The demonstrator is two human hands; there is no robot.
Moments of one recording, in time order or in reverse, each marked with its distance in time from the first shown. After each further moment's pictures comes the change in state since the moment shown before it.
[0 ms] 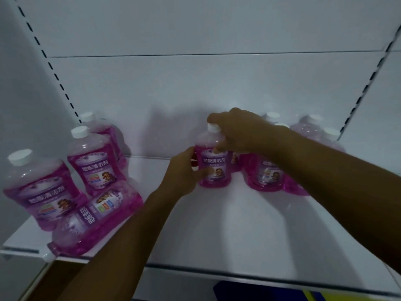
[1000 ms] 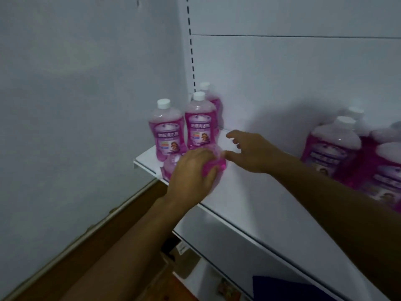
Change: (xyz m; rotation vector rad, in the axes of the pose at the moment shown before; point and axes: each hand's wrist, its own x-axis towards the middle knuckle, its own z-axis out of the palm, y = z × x) left_hand -0.152 -0.022 -0.079 0.504 0.477 -0.050; right_hand 0.016 -0.119 0.073 0.409 -0.120 -0.297
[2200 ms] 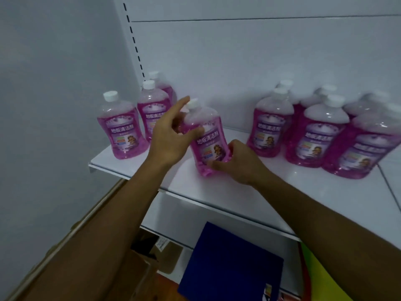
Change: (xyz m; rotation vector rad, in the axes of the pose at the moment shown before) left_hand 0.042 0.031 -0.001 -0.707 -0.055 -0.158; right_hand -0.073 0.034 0.044 0.469 0.164 0.364
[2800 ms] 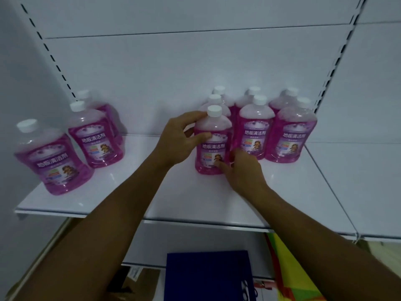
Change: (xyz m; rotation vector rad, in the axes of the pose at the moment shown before) left_hand 0.035 0.016 0.109 -0.063 -0.454 0.257; right_hand -0.049 0.063 -0.047 -0.154 0.504 0.171
